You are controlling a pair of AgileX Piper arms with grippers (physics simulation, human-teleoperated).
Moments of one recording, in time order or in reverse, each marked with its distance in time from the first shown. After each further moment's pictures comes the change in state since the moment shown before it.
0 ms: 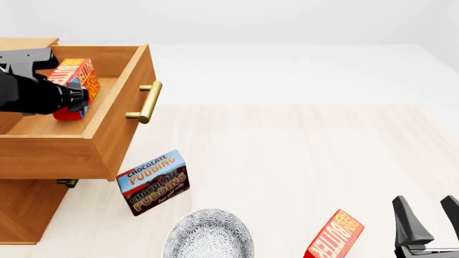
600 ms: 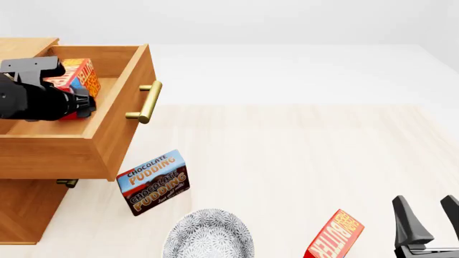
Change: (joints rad) left arm -0.015 0.003 0.059 -0.066 -0.015; right arm 0.000 0.006 0.000 -0.007 0.000
